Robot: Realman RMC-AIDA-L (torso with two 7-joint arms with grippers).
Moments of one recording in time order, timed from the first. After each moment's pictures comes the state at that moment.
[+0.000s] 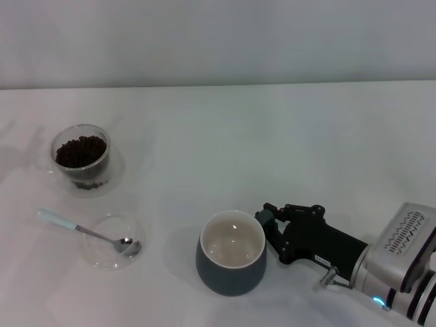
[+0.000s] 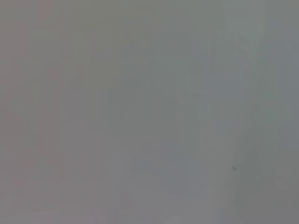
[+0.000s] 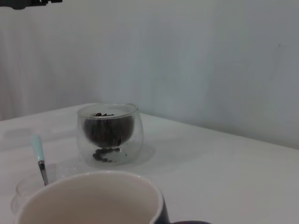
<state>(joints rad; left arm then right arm) -0.38 -2.07 0.54 0.72 1.37 1.20 -1.24 0.27 2.02 -2.35 -0.47 0.11 -0.87 0.39</state>
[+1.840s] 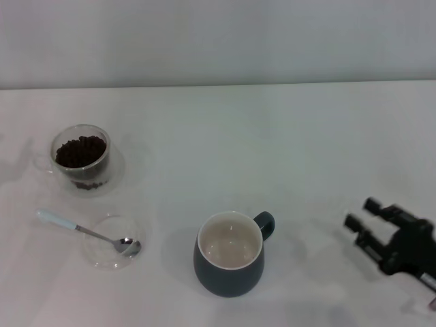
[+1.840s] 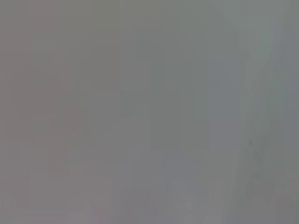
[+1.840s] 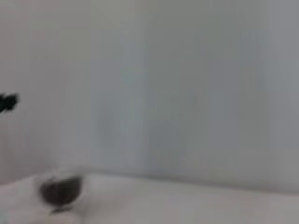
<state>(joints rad) -0.35 -2.07 0.53 0.66 1.37 1.19 -1.20 0.18 2.00 -2.22 -0.10 0.11 -1.45 0.49</state>
